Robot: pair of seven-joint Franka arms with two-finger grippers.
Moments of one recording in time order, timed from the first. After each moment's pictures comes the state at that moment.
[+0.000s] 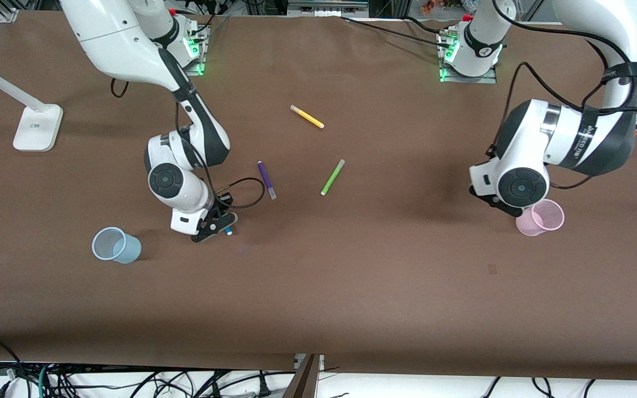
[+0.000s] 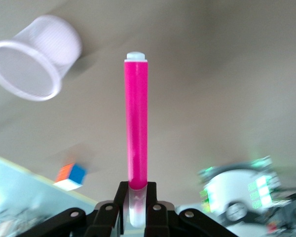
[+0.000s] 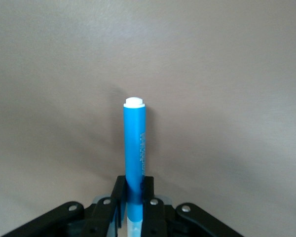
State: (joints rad) left arm -0.03 0.41 -0.23 -1.62 0.43 1.32 0.28; right arm 0.36 0.59 -0.03 -1.81 0.04 2.34 -0.30
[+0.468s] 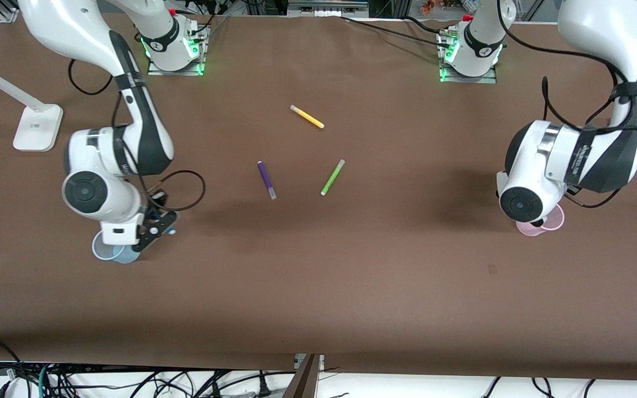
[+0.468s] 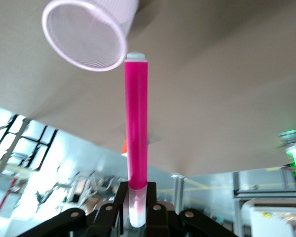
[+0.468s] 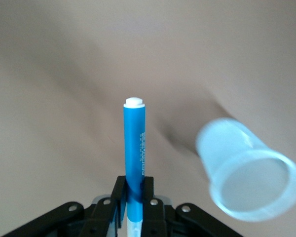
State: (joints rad) left arm 0.02 0.51 -0.22 -1.62 0.74 1.31 0.44; right arm 0.34 0.52 -0.21 -1.62 -0.12 1.94 -0.68
